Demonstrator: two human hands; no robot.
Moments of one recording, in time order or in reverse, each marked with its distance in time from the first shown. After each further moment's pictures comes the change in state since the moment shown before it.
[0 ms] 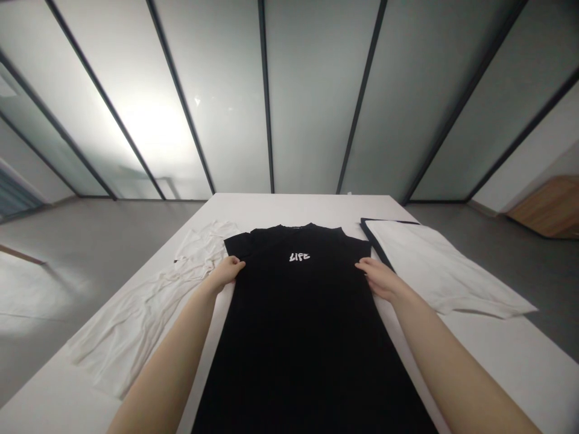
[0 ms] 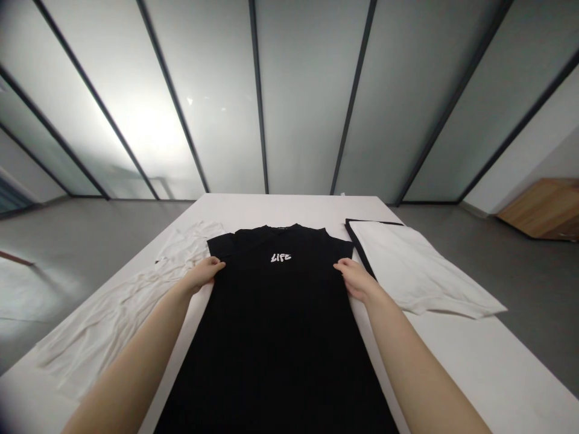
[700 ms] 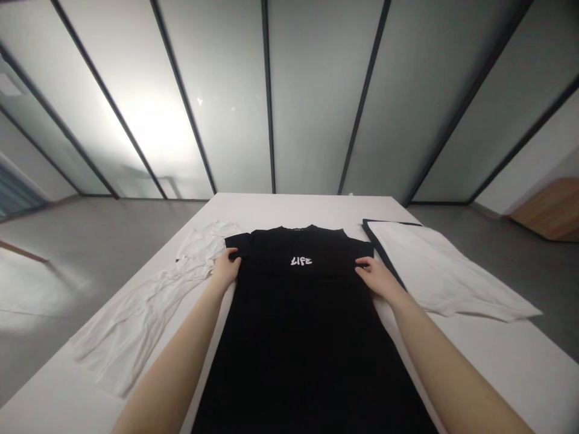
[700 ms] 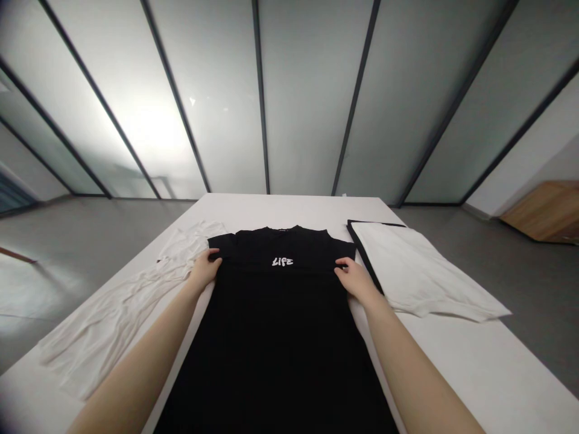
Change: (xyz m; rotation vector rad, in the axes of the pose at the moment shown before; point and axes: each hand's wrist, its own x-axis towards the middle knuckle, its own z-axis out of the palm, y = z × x) left_hand 0.016 -0.014 0.007 -0.145 0.351 0.138; right_hand 0.014 0.011 -0.002 -0.562 0.212 -0.204
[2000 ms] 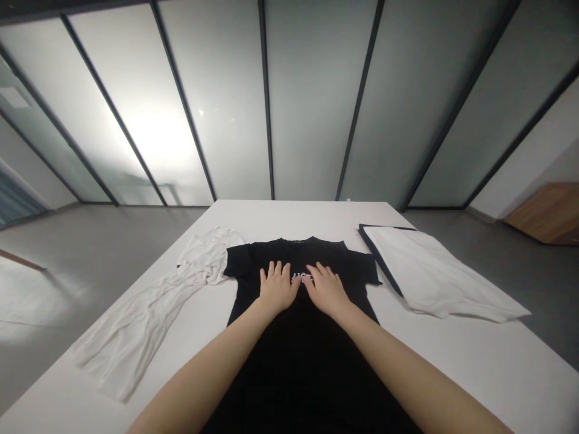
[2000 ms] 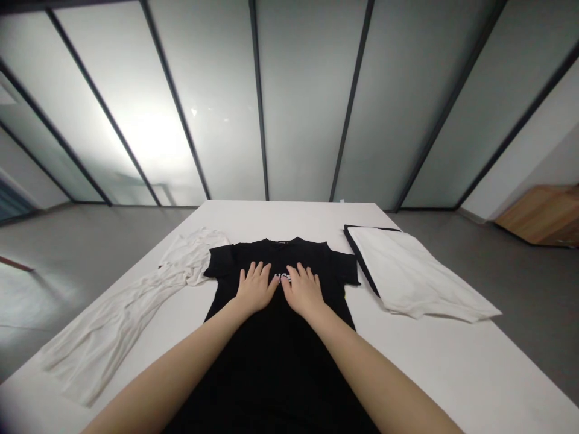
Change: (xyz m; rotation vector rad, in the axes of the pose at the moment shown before) left_hand -0.112 0.079 0.098 0.848 -0.347 0.420; right_hand -0.073 -0.115 0.076 -0.515 -0.175 -0.227
